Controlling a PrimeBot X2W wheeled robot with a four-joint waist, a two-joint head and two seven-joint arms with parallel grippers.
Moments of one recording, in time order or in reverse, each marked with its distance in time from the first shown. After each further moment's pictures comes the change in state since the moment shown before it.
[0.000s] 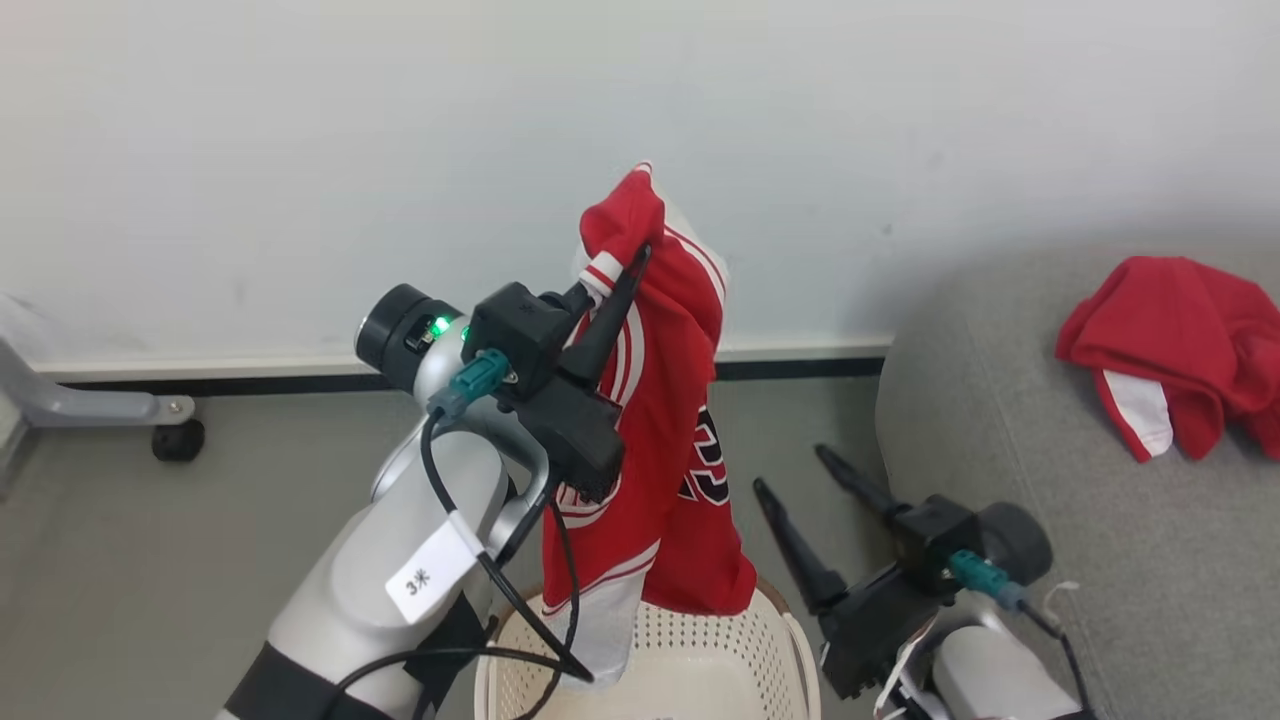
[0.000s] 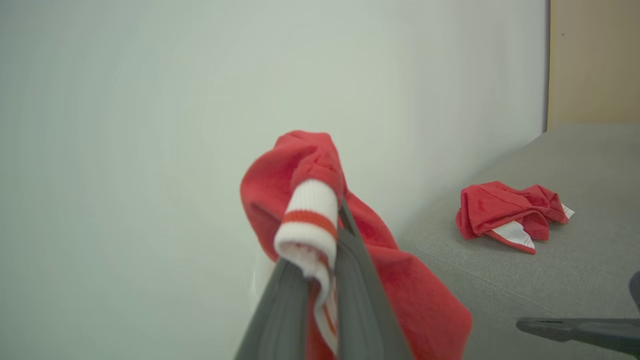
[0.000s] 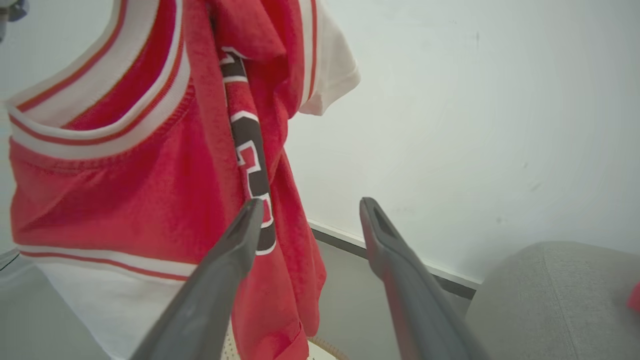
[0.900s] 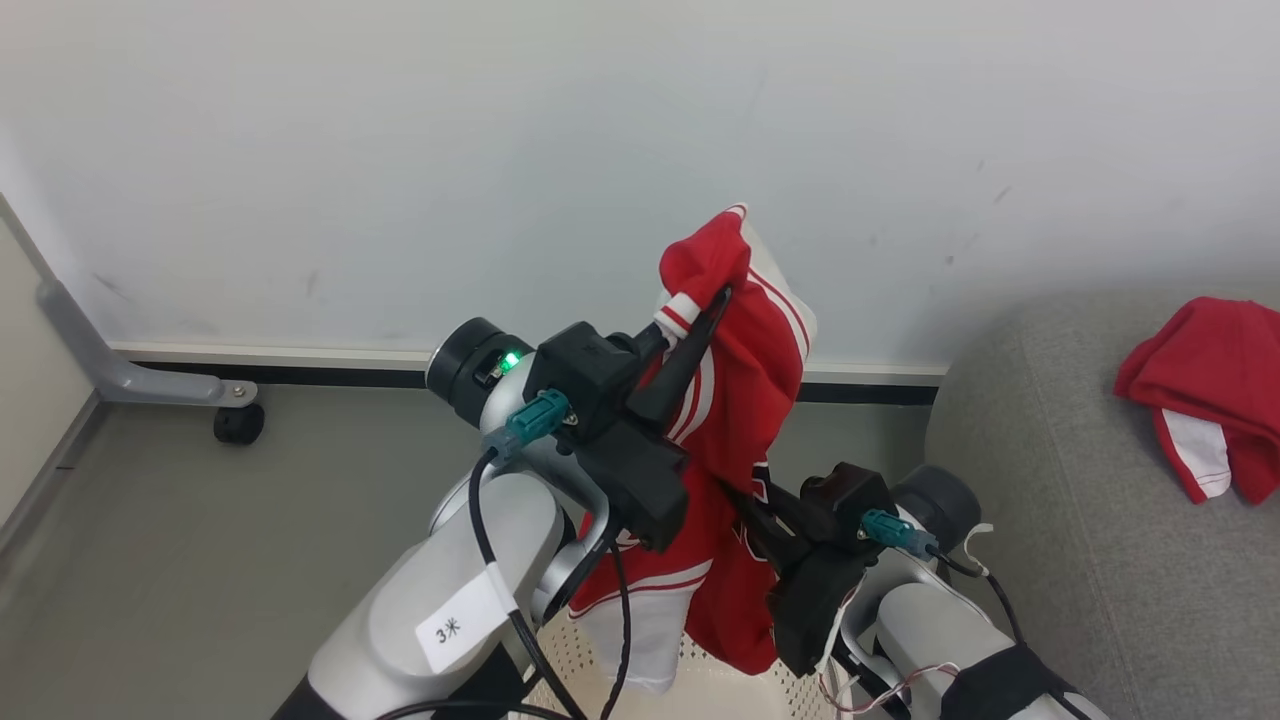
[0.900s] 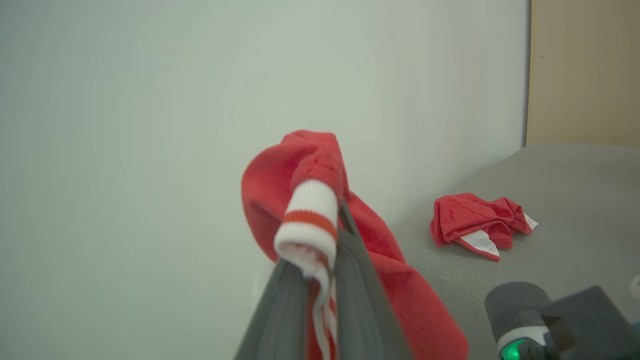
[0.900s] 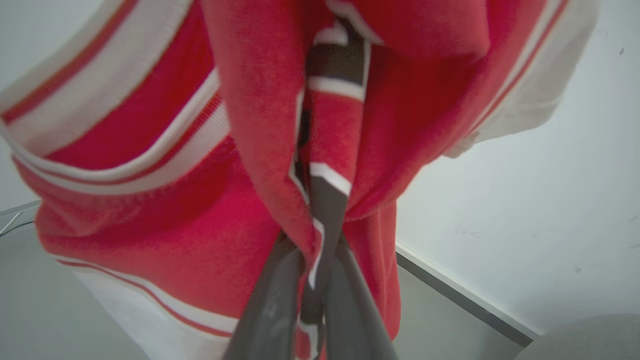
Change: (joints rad) left arm 0.056 0.002 -0.122 -0.166 -0.107 0.039 0.061; right arm -0.201 0.022 0.275 0.237 0.109 0.001 0.000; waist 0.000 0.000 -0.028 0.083
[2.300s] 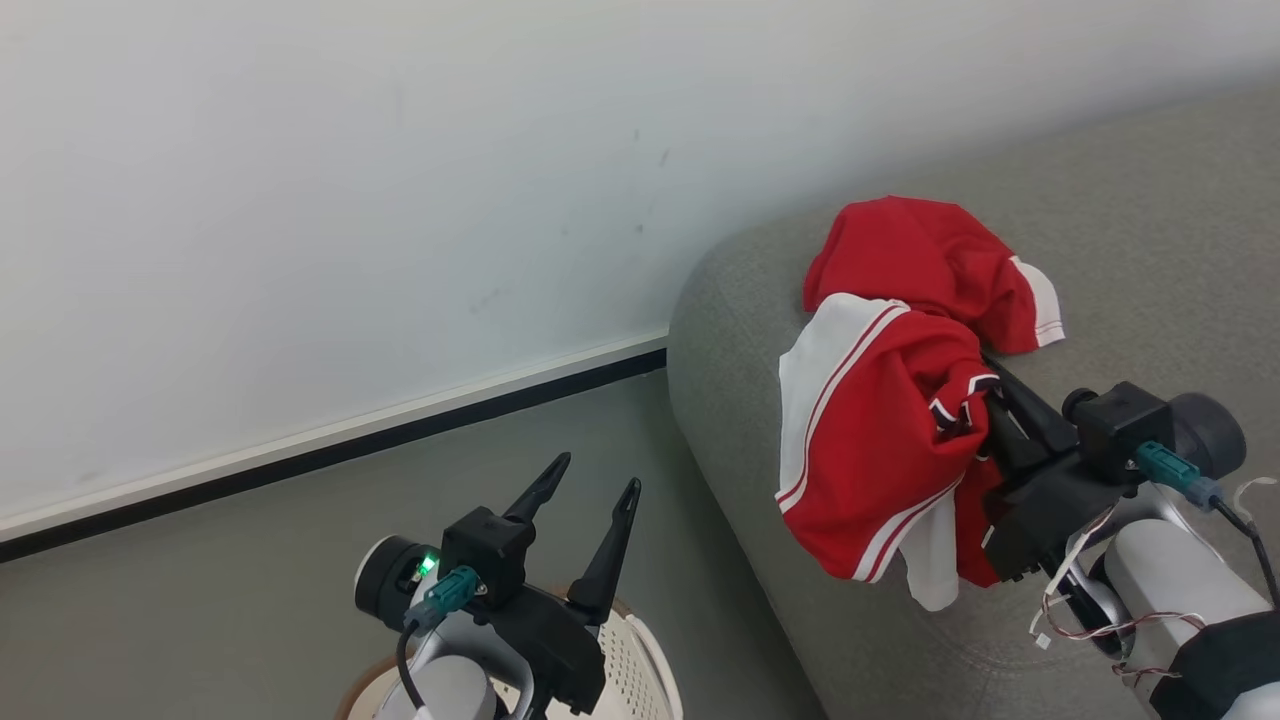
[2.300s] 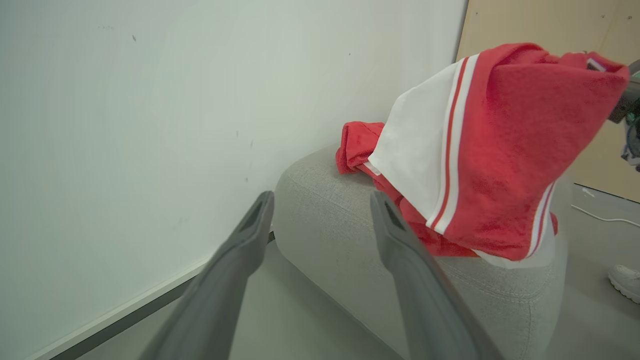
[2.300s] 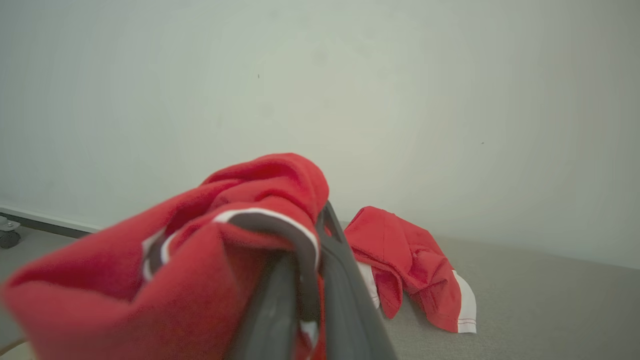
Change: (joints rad) left arm 0.308 0.077 0.059 0.009 -0.060 0.081 -0.052; right arm 0.066 -0.313 -0.187 -0.276 0.084 -0.043 0.000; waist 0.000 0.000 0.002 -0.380
